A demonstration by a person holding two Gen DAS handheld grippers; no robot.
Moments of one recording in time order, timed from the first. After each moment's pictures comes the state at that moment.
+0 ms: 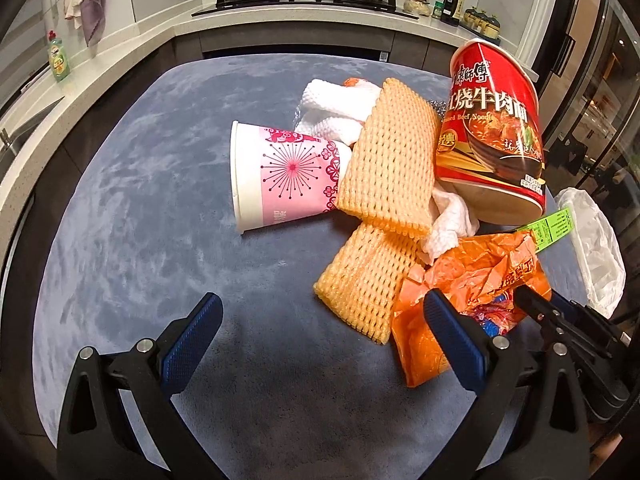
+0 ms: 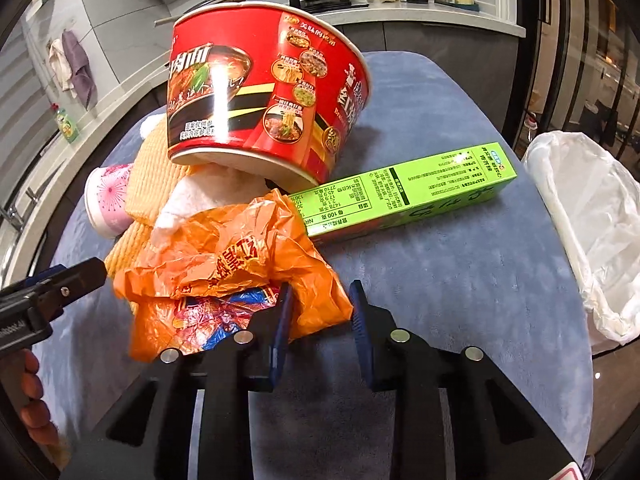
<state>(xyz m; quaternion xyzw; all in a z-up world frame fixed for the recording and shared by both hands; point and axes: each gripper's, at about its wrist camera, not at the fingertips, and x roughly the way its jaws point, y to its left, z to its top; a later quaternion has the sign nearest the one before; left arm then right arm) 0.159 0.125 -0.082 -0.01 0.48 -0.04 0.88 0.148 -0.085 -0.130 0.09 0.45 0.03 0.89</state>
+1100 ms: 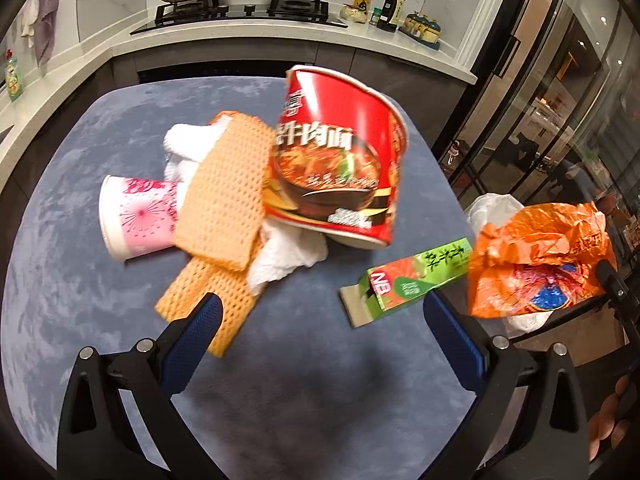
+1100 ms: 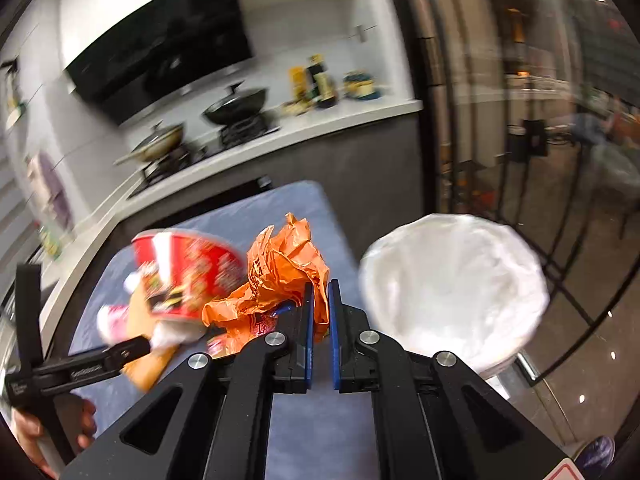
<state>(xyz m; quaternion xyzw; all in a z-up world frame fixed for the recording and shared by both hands) 0.161 0.031 -0.043 -0.04 0.47 -0.13 0.87 0.058 -0.227 -0.016 0.15 0.28 -0.10 0.94</state>
